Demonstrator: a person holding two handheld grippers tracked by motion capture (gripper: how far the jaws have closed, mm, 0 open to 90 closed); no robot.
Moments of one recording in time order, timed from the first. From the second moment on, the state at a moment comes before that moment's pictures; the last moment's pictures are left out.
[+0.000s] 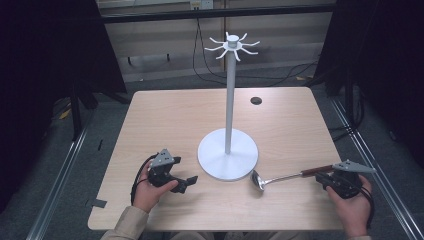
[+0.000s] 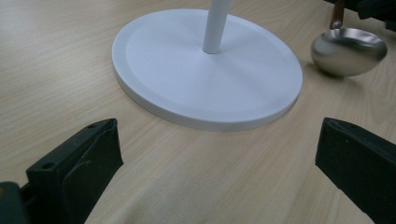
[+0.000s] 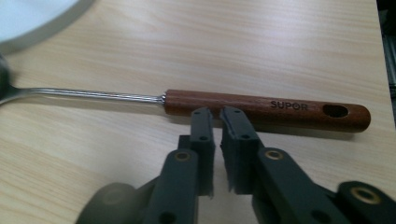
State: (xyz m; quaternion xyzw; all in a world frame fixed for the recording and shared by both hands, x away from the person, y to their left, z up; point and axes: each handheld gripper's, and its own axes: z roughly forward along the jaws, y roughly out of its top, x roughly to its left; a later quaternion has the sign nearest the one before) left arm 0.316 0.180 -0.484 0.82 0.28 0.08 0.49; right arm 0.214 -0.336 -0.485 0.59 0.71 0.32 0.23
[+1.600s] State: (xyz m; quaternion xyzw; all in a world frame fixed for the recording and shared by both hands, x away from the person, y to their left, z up) left arm 0.317 0.187 -0.484 0.82 0.29 0.08 0.49; right arm 0.276 -0.336 -0.504 0.66 0.65 0.31 0.23
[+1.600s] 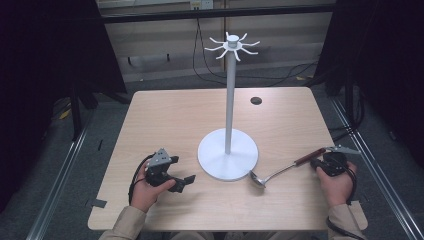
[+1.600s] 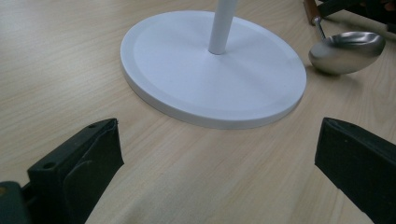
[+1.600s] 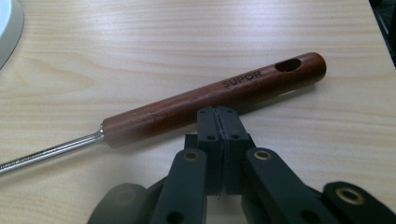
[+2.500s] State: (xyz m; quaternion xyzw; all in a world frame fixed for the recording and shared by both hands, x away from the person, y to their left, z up) left arm 0.319 0.191 -0.484 0.82 0.29 0.08 0.49; right arm 0.317 -0.317 -0.504 0.66 0.65 0.30 0.23
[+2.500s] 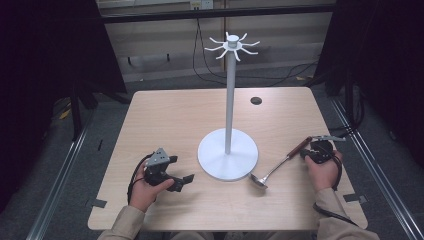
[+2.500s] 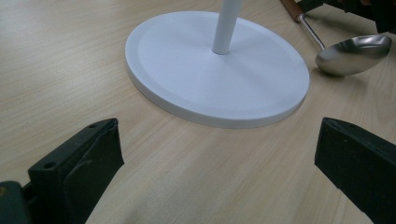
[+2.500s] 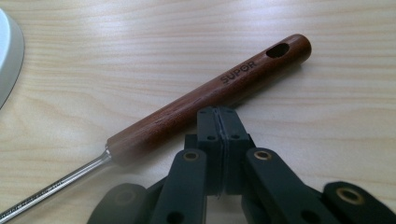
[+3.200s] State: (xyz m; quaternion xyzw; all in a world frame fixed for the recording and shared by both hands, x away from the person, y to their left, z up) left arm 0.319 0.192 -0.483 0.82 0.29 0.08 0.49; right arm 0.338 -0.293 -0.503 0.66 0.65 0.30 0.22
